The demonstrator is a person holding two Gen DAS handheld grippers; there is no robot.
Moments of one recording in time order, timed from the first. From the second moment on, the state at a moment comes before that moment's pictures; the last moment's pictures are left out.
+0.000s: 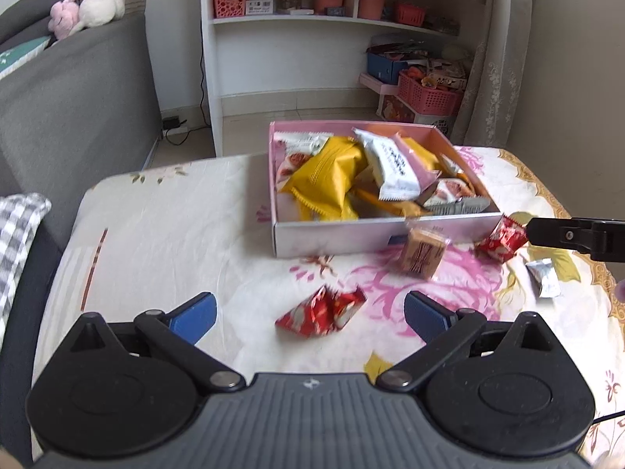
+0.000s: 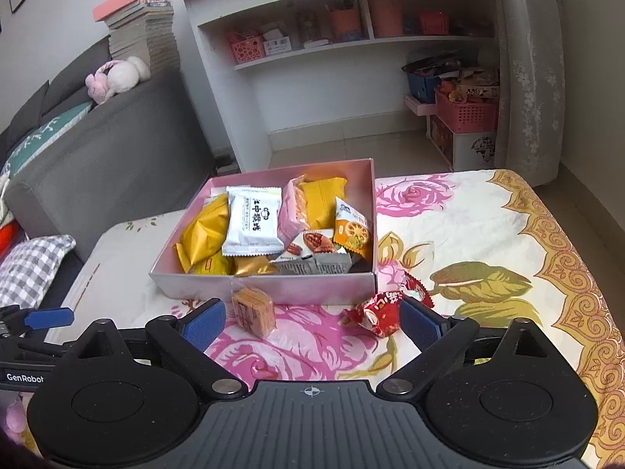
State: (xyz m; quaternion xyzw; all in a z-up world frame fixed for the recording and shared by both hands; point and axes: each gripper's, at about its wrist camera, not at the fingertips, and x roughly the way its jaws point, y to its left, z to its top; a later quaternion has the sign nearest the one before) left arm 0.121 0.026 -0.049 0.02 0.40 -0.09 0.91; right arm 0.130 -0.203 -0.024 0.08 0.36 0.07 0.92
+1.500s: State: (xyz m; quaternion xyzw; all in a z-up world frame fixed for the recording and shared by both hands) left arm 0.112 0.008 -0.128 0.06 0.36 -0.13 0.92; right arm 0.127 -0.218 -0.125 -0.01 0.36 0.10 0.93
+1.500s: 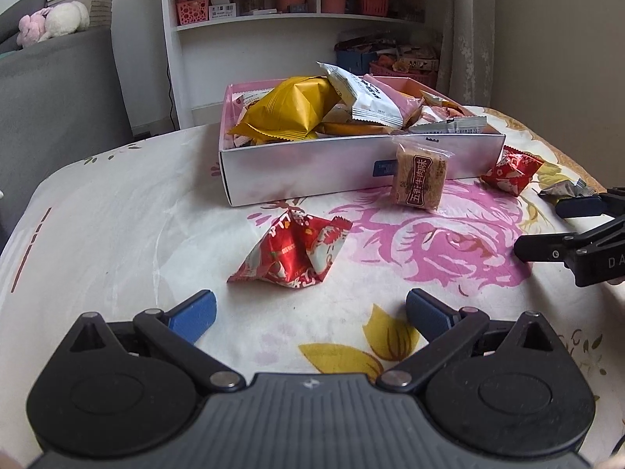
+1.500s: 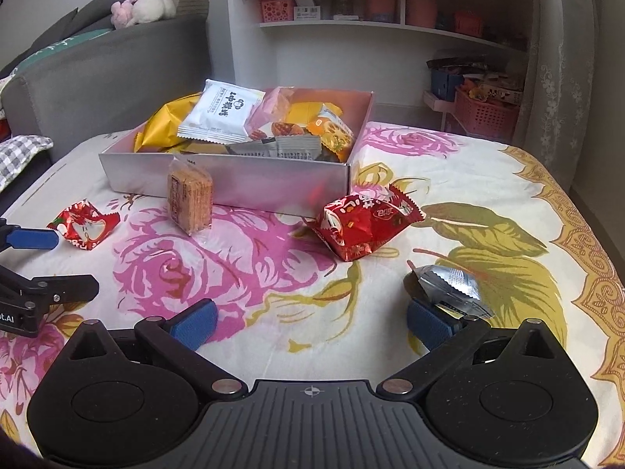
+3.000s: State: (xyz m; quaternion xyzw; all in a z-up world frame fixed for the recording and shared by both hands) left arm 0.137 0.003 -0.114 0.04 0.36 -0.14 0.92; right arm 0.171 -0.227 -0.106 0.03 0.35 0.03 0.94
